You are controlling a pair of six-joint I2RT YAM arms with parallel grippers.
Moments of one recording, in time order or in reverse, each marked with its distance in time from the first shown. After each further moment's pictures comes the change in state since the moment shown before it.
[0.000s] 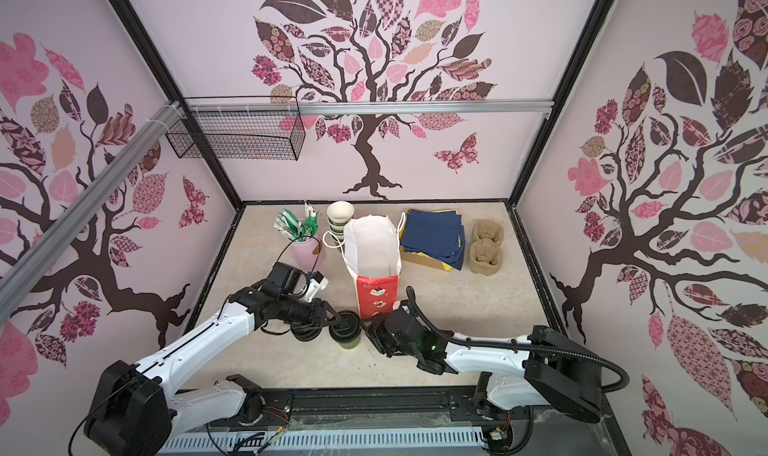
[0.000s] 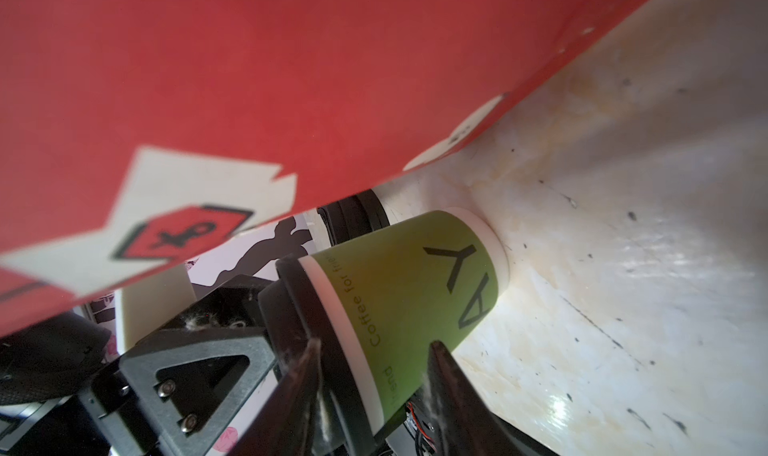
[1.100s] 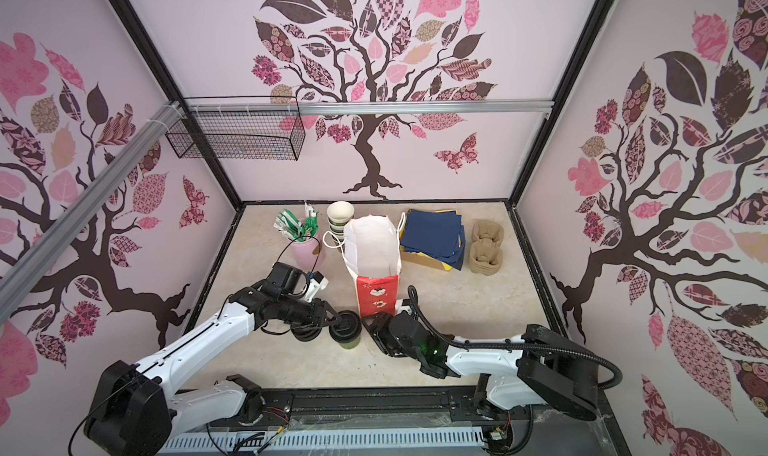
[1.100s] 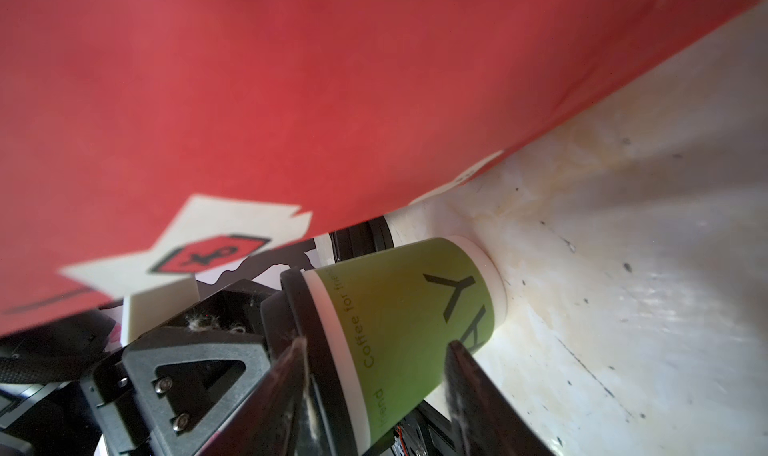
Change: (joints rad) left arm 0.000 -0.001 0.000 0.000 0.000 0.000; right arm -0.007 0.032 -0.068 0.177 0.055 -0.057
